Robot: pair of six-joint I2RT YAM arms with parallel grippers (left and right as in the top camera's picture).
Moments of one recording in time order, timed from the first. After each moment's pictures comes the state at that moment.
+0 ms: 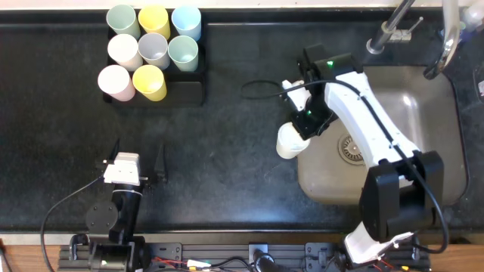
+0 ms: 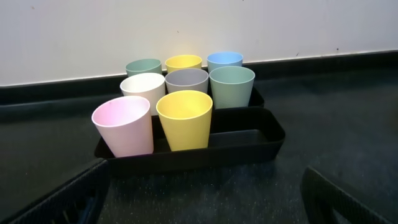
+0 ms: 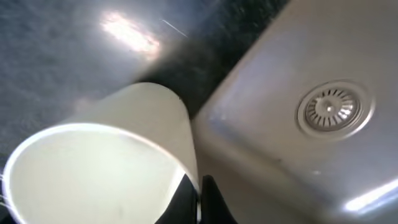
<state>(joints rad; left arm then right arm) -0.02 0.01 0.01 -0.07 0.07 0.06 0.30 1.82 1.44 -1.28 -0.09 -0.30</state>
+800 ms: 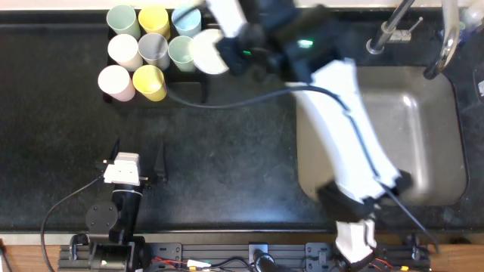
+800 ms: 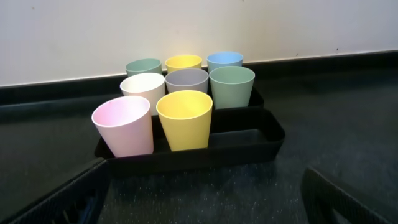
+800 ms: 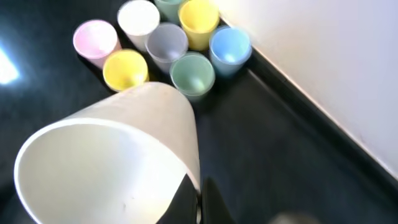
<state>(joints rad) -0.02 0.01 0.01 -0.07 0.07 0.06 0.63 2.10 2.64 -1.42 -0.06 -0.17</state>
